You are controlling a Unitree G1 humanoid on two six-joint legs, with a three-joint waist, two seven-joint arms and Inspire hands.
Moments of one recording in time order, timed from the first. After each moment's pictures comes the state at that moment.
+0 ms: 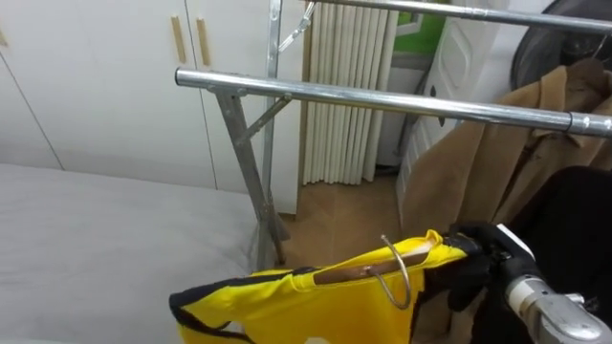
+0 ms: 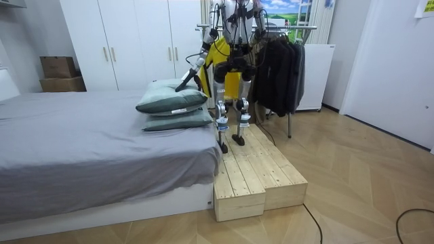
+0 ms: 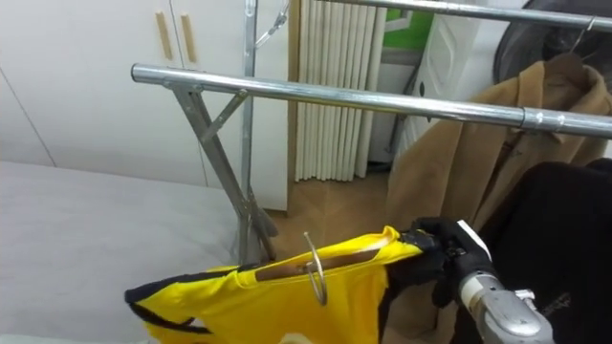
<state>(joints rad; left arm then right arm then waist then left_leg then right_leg) 0.31 0.28 0.21 0.96 0.36 0.29 0.30 -0.28 -0.44 0.03 0.51 0.28 0.17 0.12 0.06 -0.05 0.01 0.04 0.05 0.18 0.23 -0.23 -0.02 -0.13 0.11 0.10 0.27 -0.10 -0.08</state>
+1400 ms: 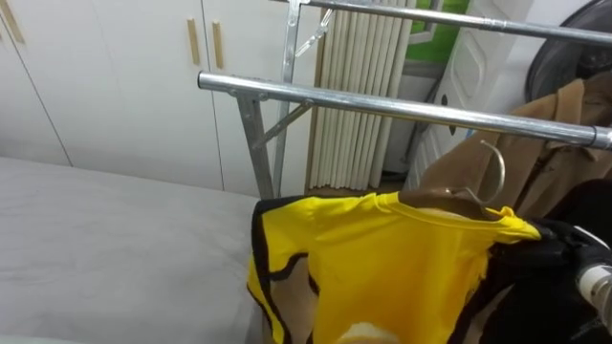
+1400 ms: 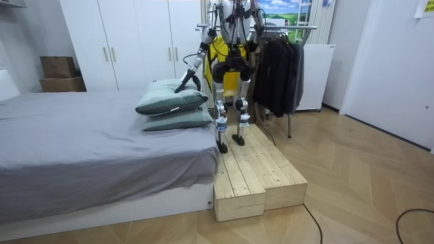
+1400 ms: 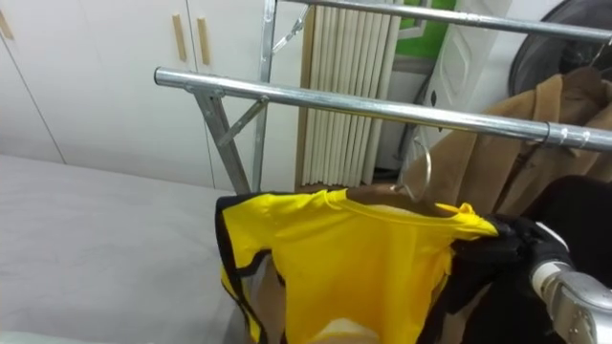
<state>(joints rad) 0.35 0.30 0.23 0.92 0.45 0.31 0.20 -0.46 -0.62 -0.06 0.87 0.44 0.22 0.20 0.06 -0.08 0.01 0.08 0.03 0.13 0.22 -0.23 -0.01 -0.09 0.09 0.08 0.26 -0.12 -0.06</state>
